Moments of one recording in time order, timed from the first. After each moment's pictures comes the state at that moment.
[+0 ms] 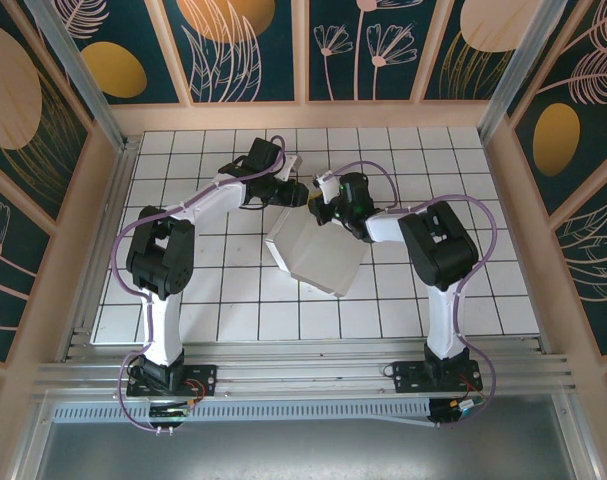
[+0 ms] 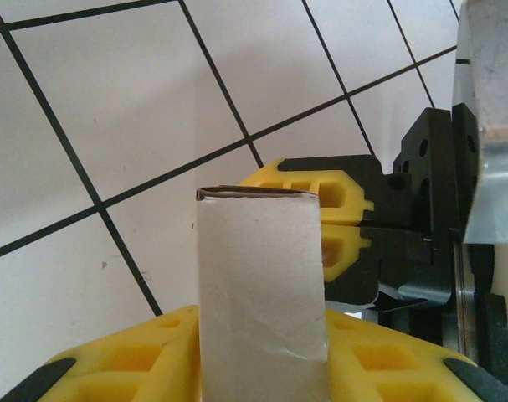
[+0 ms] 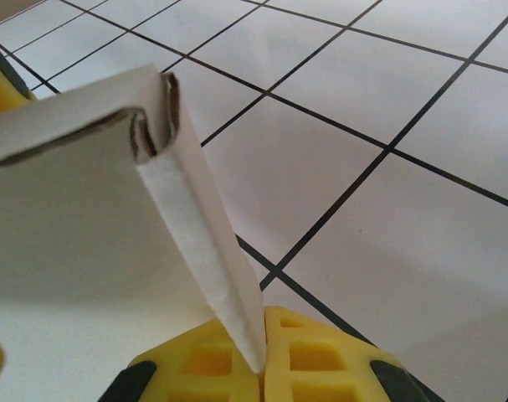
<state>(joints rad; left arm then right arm) -0.48 2.04 1.60 -0.48 0.43 -0.28 0.48 2.05 1.11 0.44 -0.37 -0.05</state>
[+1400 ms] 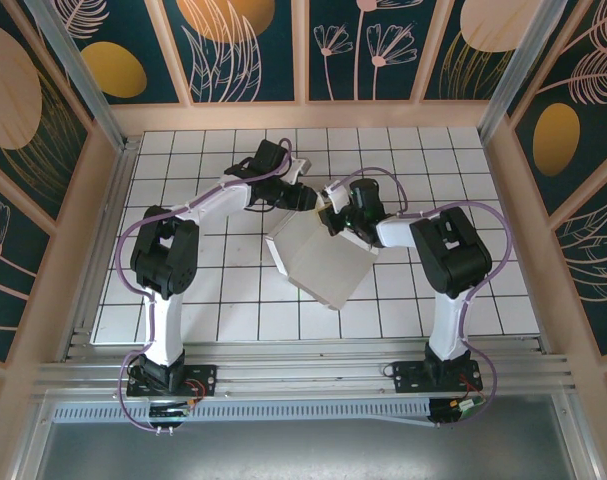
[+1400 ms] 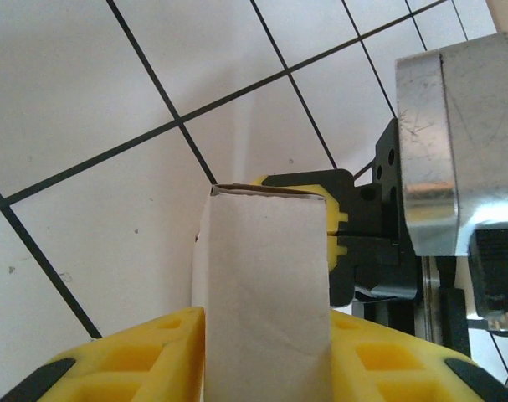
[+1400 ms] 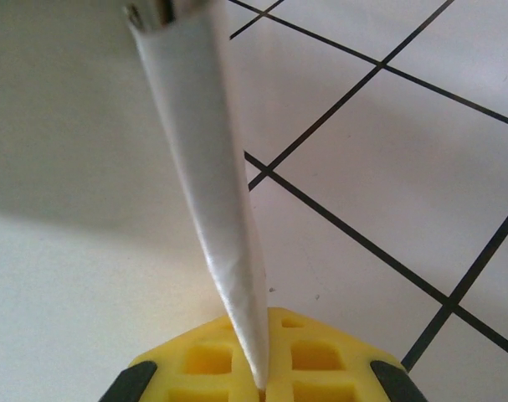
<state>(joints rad) -0.50 2.05 1.62 -0.47 0.52 -0.29 0.45 1.96 1.01 0.35 -0.38 -0.13</state>
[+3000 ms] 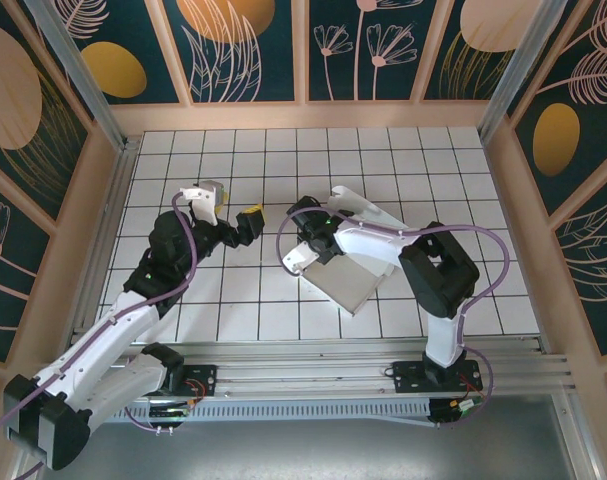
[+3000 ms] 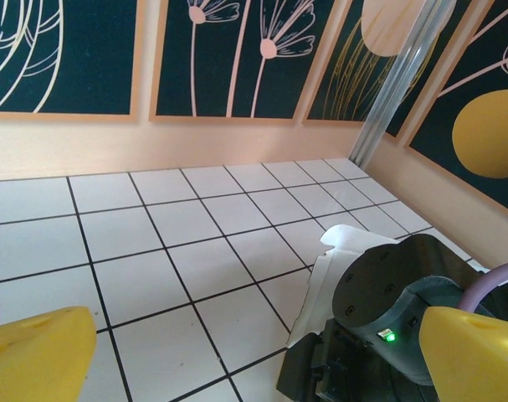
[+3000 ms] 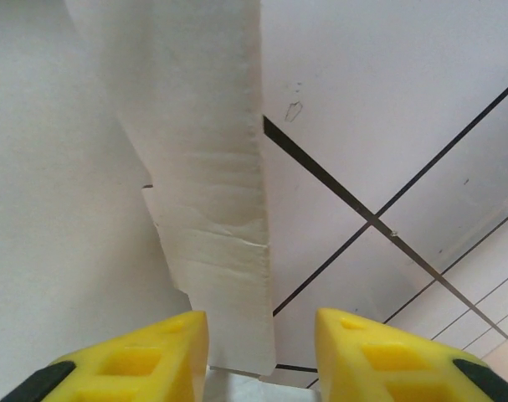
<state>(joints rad) -0.48 0.92 0.67 0.12 0.12 -0.29 0.81 1.89 1.26 -0.51 0.21 -1.62</state>
